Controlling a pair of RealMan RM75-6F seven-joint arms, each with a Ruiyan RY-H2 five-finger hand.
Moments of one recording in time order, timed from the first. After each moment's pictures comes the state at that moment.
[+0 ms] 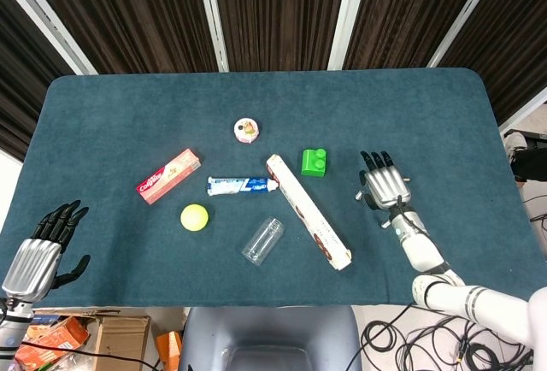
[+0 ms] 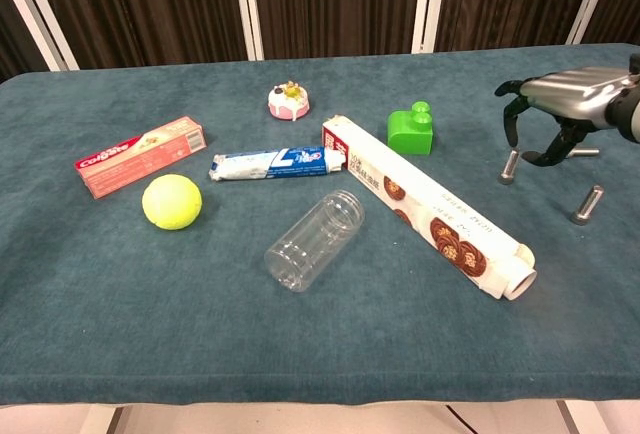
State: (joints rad) left arm -0.20 -1.13 0.00 -1.52 1.63 1.46 -0.11; right arm 0.75 -1.46 0.14 -1.28 -0.92 0.86 -0.52
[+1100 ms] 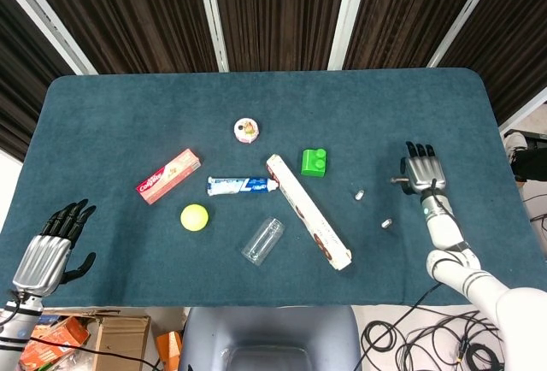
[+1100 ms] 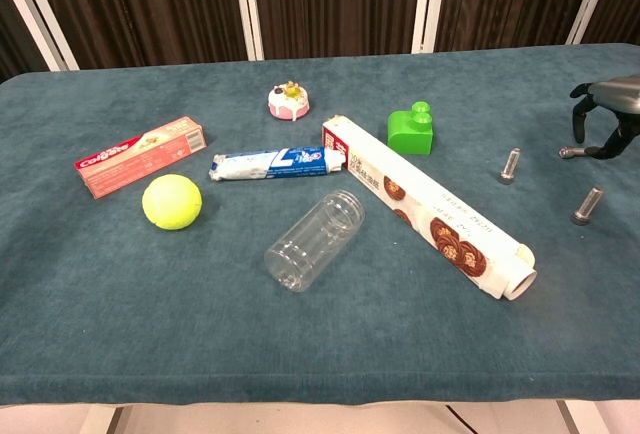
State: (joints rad) left arm -0.22 -1.15 -0.01 -1.52 1.58 1.40 -0.05; right arm 0.76 -1.63 0.17 -0.71 -0.94 0.60 -0.26
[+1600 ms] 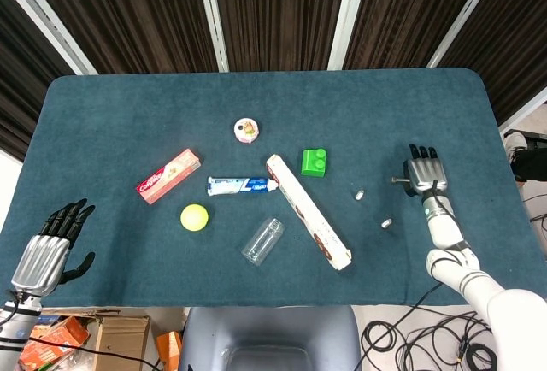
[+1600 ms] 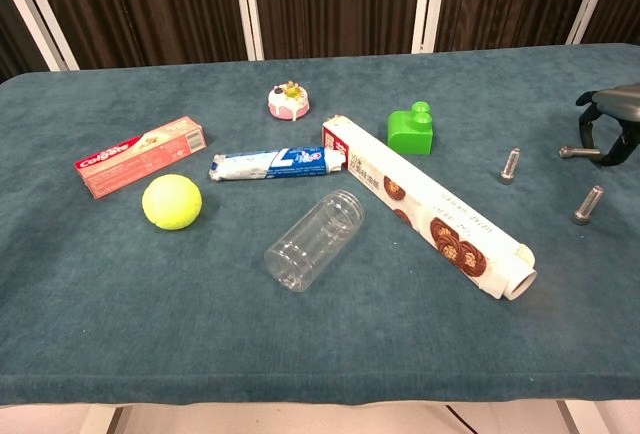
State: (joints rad) left arm -0.22 -1.15 -0.01 -1.52 1.58 1.40 -0.06; right arm 0.75 -1.67 0.18 -0.62 -0.98 0.56 -0.23
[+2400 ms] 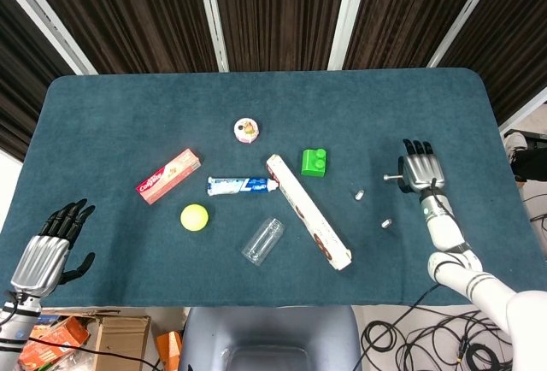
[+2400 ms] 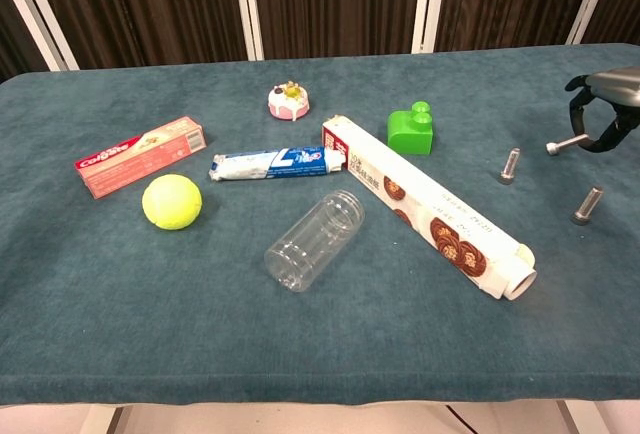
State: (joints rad) left arm -0.22 -1.15 0.00 -1.52 1.59 1.41 -0.06; right arm 0.73 -1.59 0.22 -0.80 -1.01 0.65 -0.25
